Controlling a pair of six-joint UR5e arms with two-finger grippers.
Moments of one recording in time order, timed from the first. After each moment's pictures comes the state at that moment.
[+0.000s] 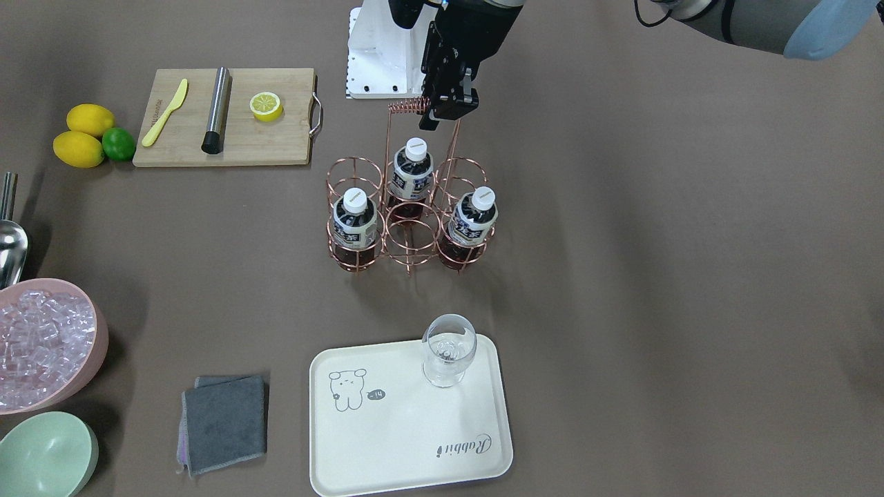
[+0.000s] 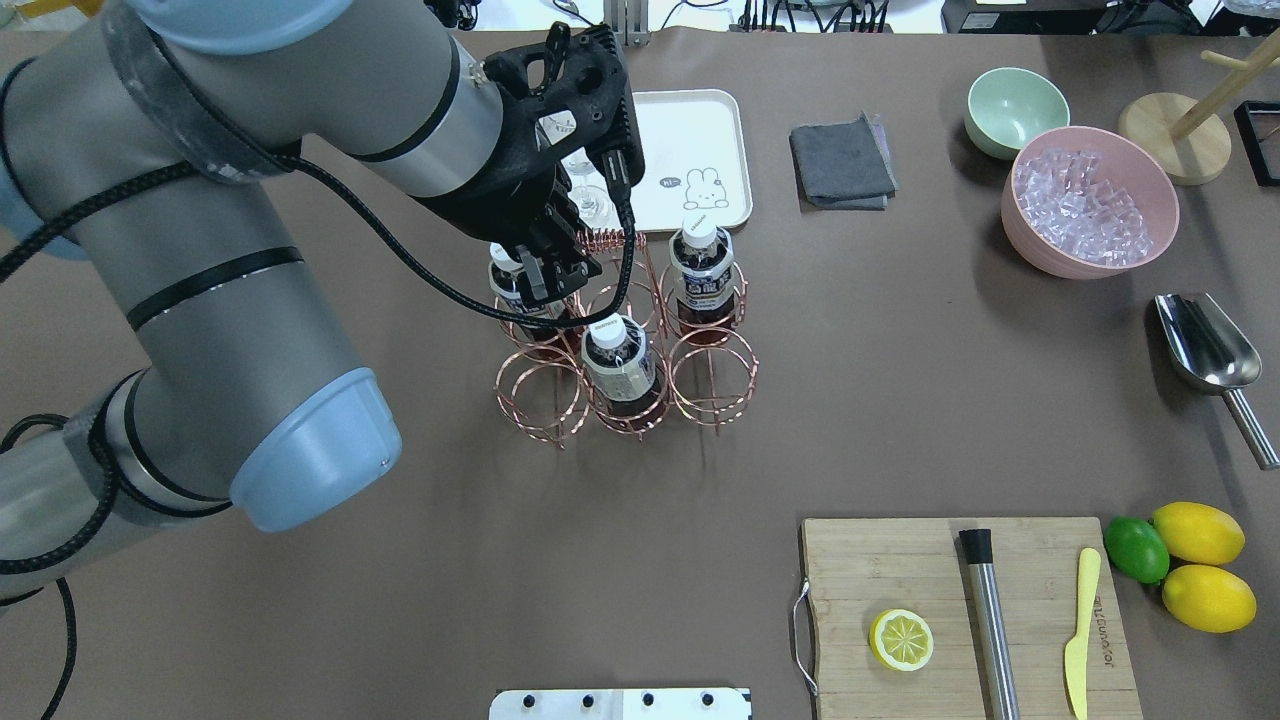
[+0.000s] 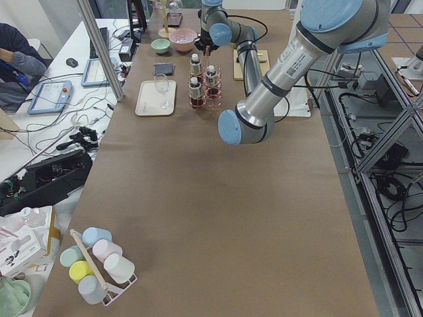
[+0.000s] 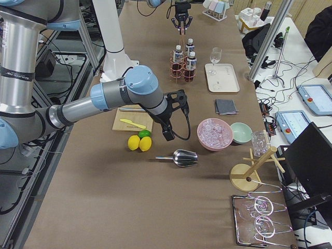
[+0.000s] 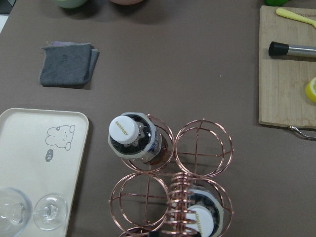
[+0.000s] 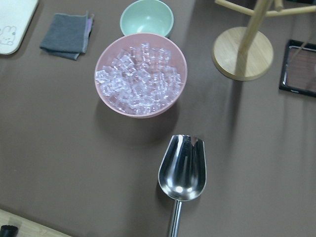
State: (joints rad) left arm -0.71 -2.41 -1.95 -1.45 -2.08 0.18; right arm 1.75 -1.81 2.16 -1.68 2.51 -0.17
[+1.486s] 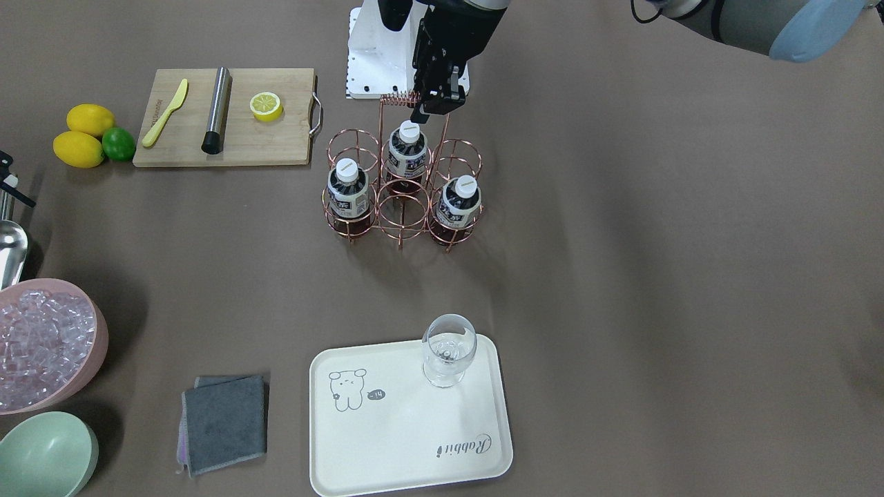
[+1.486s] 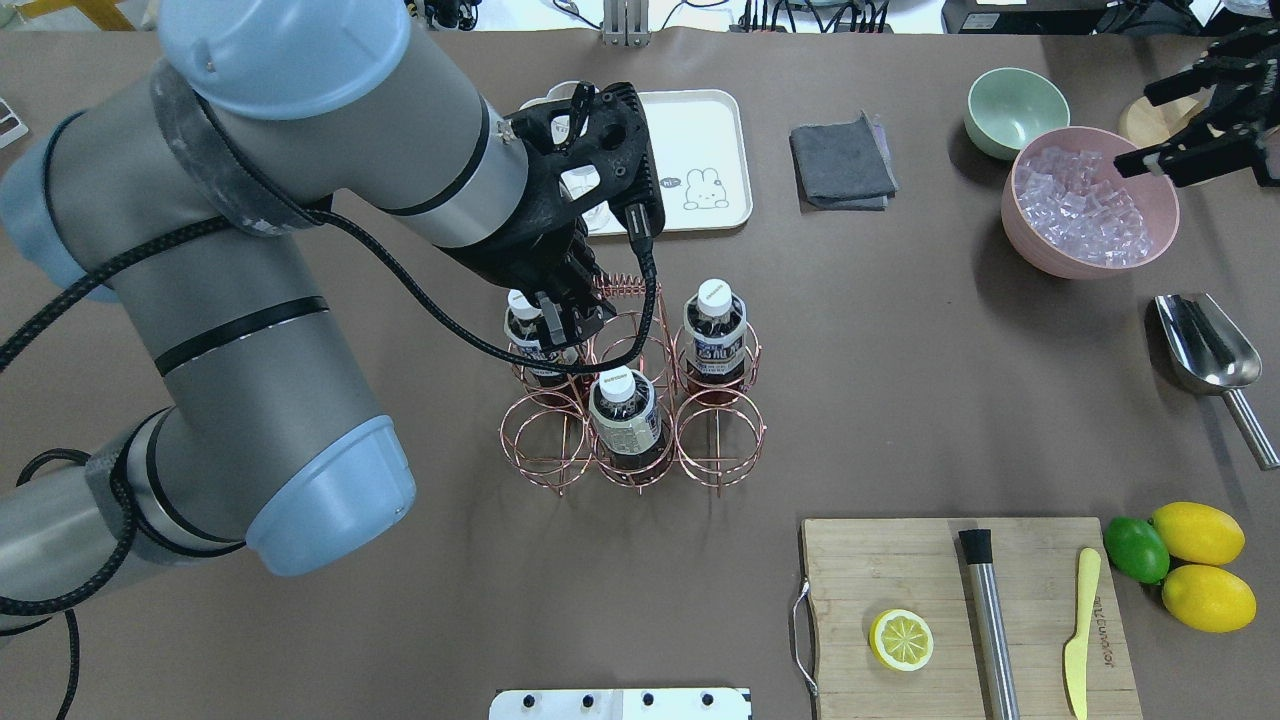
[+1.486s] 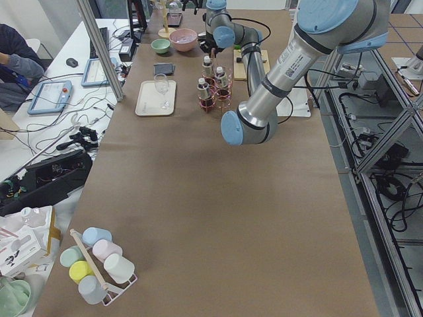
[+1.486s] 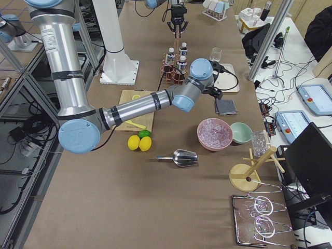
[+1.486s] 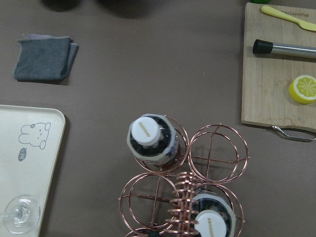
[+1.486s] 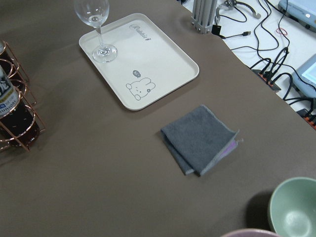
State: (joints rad) left arm -0.66 -2.40 -1.96 -1.45 -2.07 0.15; right arm 1.31 -1.38 1.73 -0.89 2.51 -0.06
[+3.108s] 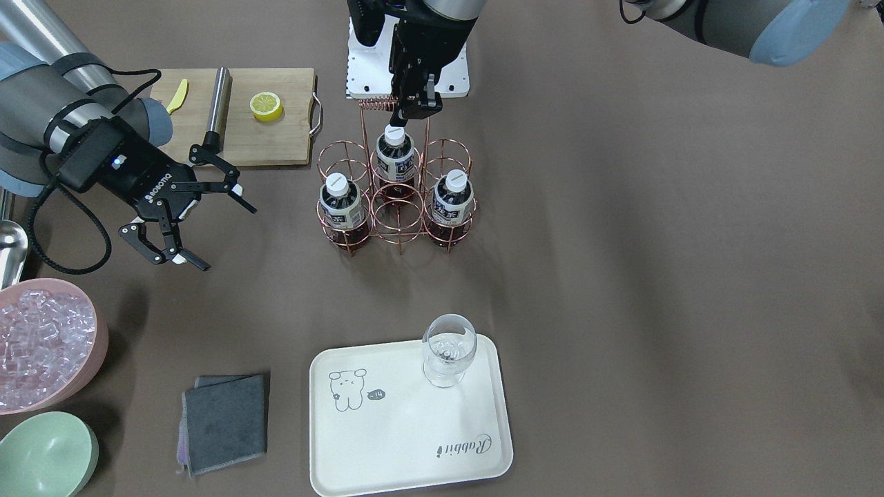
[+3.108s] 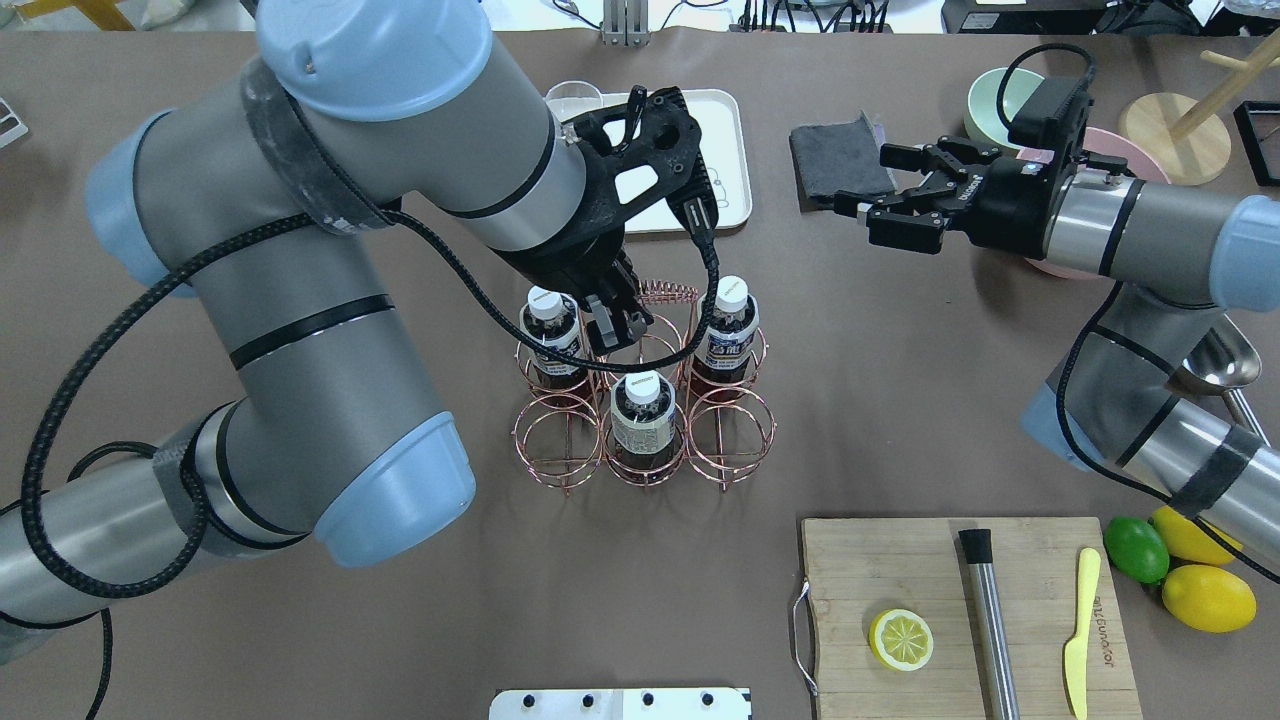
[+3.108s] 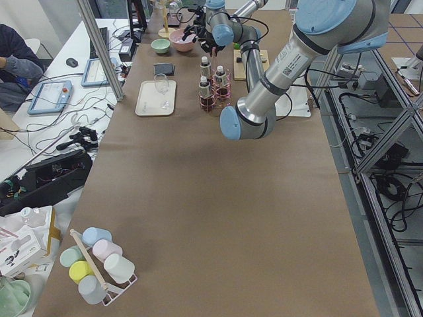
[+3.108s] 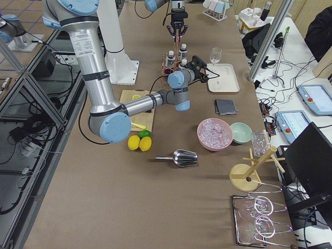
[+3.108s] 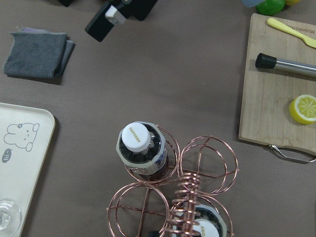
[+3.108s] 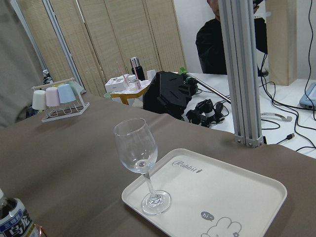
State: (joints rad) left arm -0.63 -2.45 -1.89 -1.46 -2.08 0.07; right arm 0.82 -1.28 1.54 -0.02 1.82 0.73
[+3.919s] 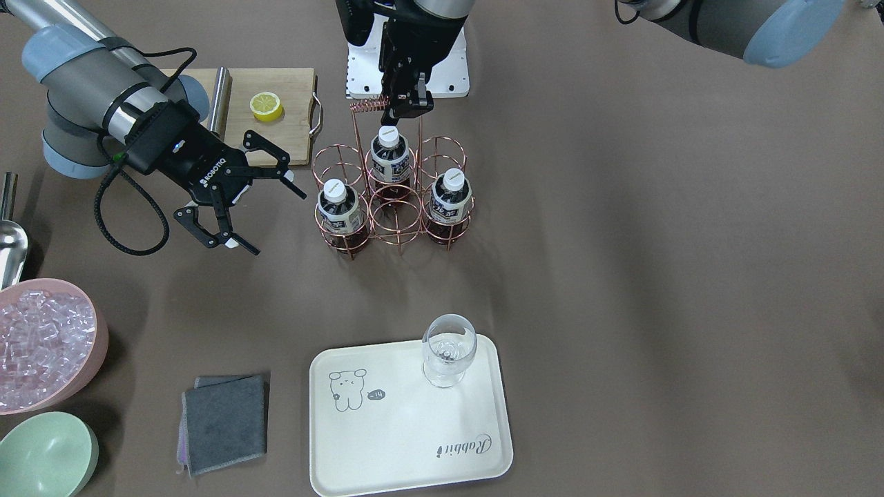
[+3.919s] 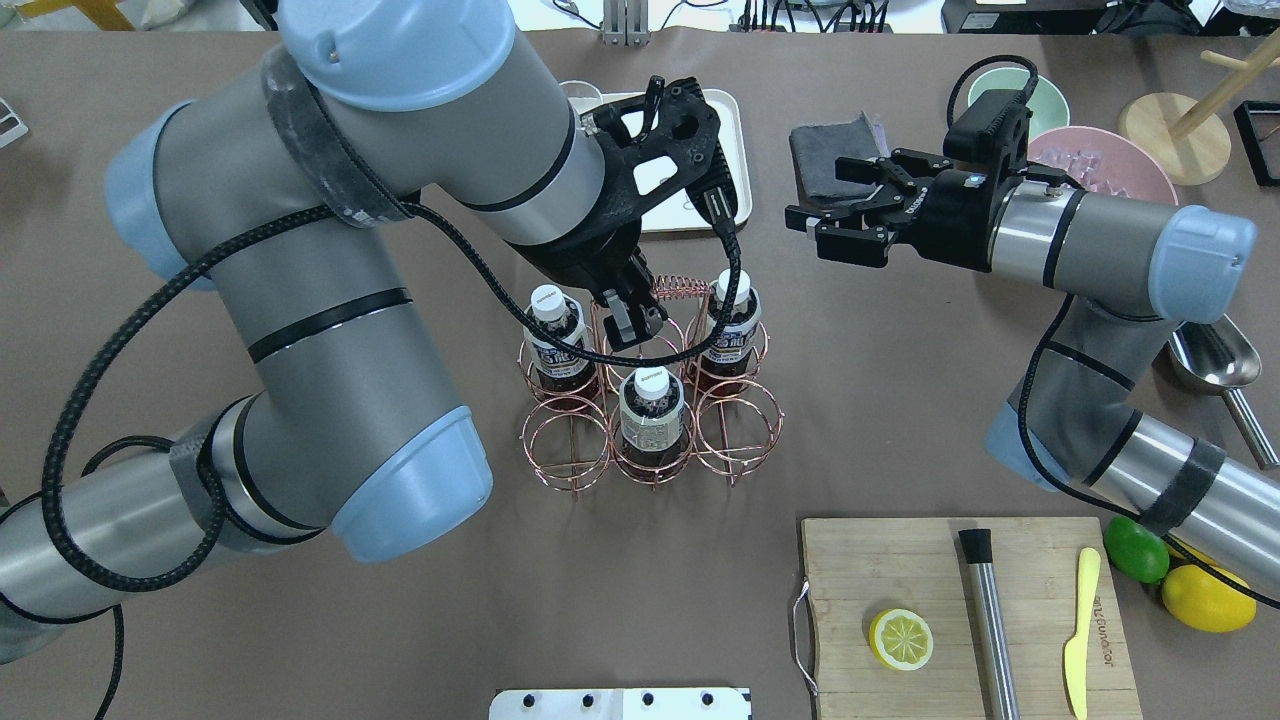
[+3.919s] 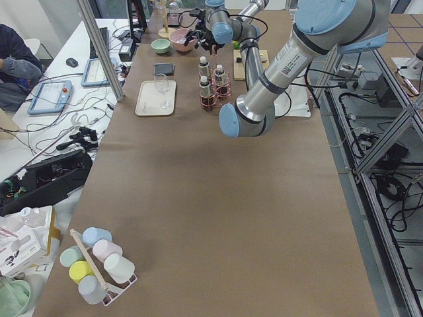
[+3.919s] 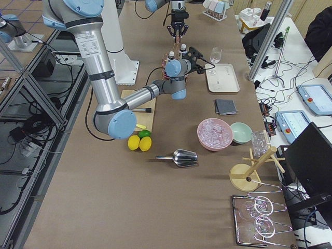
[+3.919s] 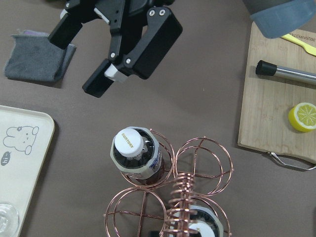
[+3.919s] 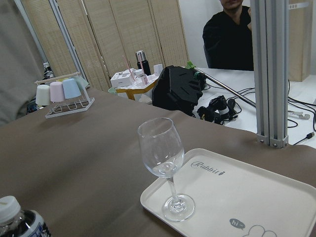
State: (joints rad) left arm -0.63 -2.48 -1.87 -1.46 -2.08 0.05; right arm 0.74 -1.24 1.61 -0.17 1.75 0.71
